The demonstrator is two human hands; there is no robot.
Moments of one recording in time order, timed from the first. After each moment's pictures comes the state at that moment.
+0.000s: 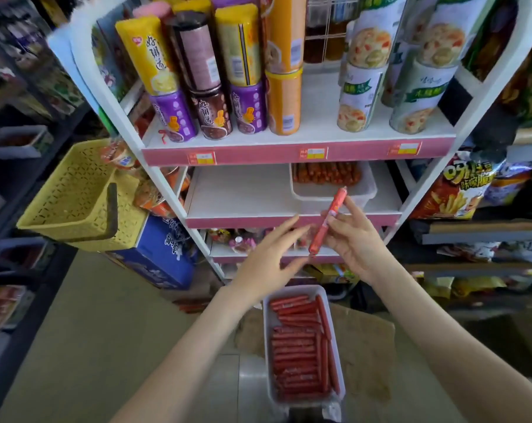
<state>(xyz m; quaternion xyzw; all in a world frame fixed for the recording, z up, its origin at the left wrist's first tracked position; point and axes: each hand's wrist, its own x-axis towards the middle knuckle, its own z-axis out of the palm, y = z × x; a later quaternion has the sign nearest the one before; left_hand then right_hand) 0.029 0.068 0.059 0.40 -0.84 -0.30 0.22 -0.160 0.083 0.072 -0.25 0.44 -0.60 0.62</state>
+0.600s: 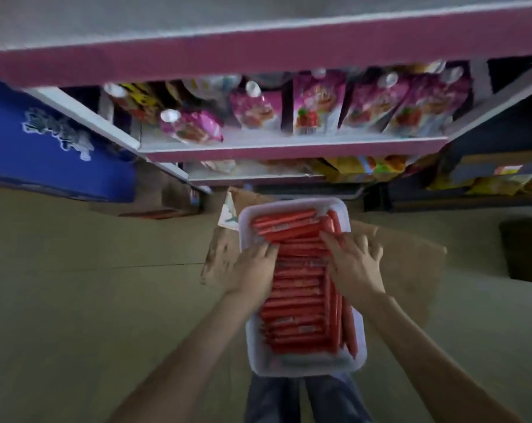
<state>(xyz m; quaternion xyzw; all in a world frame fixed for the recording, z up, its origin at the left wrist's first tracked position) 0.025 0.079 -0.327 0.51 -0.80 -0.28 -0.11 -0.170 0.125 -0.337 -0.65 0.72 0.03 0.24</state>
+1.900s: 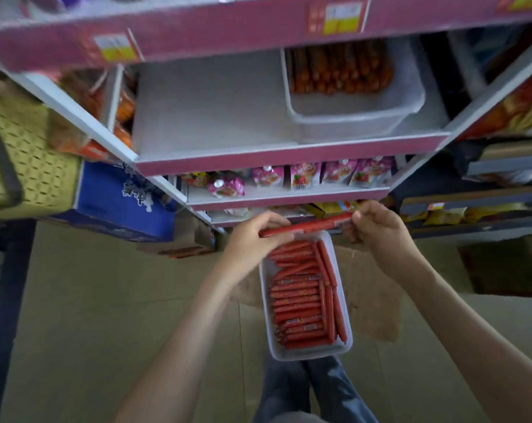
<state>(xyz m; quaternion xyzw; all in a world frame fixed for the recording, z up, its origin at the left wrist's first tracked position) 0.039 0.030 -0.071 0.52 -0.61 -0.57 0.15 -0.187 0.088 -0.090 -0.31 0.62 -0.48 0.54</state>
